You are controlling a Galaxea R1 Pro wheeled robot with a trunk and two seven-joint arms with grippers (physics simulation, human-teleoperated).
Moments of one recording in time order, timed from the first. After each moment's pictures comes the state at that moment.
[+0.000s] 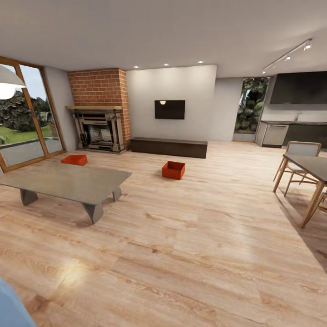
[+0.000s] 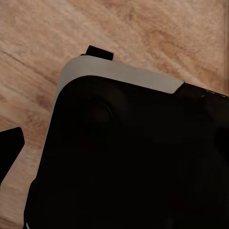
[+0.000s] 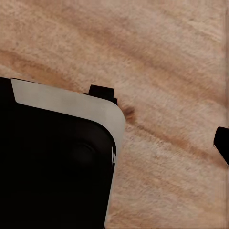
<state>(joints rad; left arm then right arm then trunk) 0.00 0.00 0.00 -0.19 0.32 0.05 0.00 -0.14 -0.06 0.45 0.03 -0.26 -0.14 0.03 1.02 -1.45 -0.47</state>
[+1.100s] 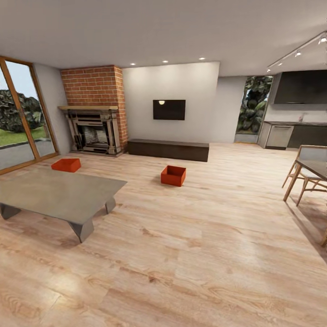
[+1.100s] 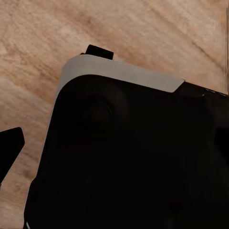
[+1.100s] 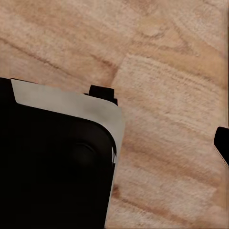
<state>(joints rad) 0.00 0.00 0.00 -0.19 0.32 0.06 0.00 -0.14 -0.06 0.44 0.03 -0.26 -0.14 0.03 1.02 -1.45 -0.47</state>
